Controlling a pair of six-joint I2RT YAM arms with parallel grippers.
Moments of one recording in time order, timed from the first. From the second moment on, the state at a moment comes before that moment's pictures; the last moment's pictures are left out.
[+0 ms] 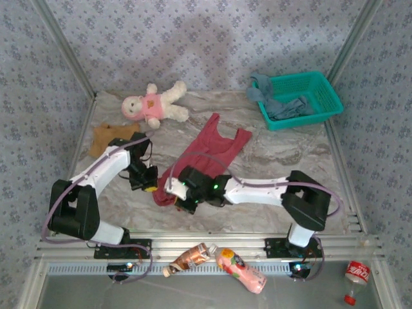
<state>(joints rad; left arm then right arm) -0.30 1.45 1.02 -1.15 0.27 -0.48 1.13 1.68 1.05 -0.19 -0.22 -0.10</state>
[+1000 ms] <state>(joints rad) -0.41 2.24 1.95 -1.16 0.34 -0.42 0.53 1.78 1.10 -0.36 -0.50 -0.21</state>
